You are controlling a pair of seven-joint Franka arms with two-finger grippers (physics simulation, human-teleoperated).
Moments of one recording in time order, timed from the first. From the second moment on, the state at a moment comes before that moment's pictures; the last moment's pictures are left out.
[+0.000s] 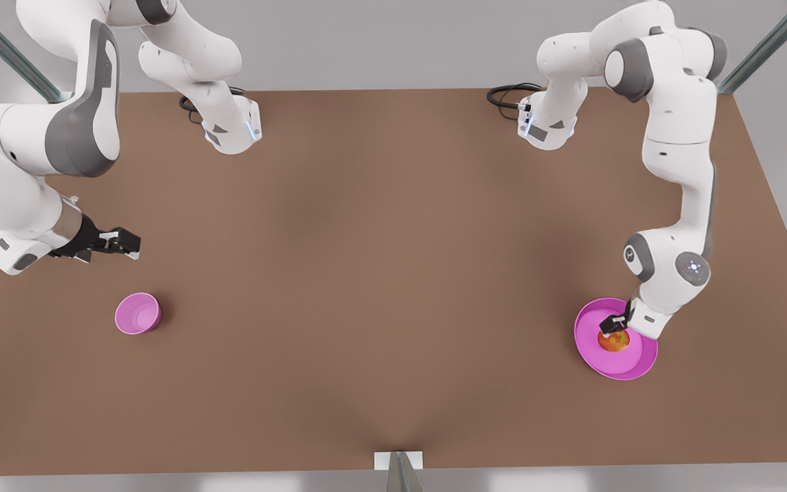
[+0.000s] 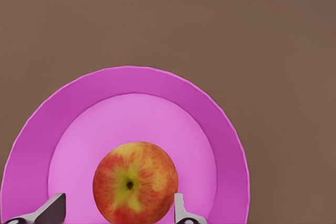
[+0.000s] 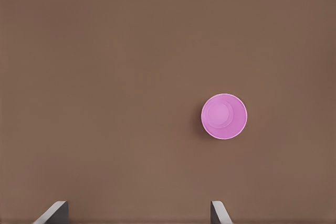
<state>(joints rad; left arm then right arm) 0.07 0.61 0.04 -1.85 -0.10 2.66 -0.01 0.04 0.19 -0.04 -1.41 -0.01 1.54 -0.07</state>
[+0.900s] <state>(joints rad) 0.06 0.70 0.04 -1.84 -0.10 2.81 0.01 0.03 0.19 -0.04 -1.41 -0.01 1.54 -0.07</state>
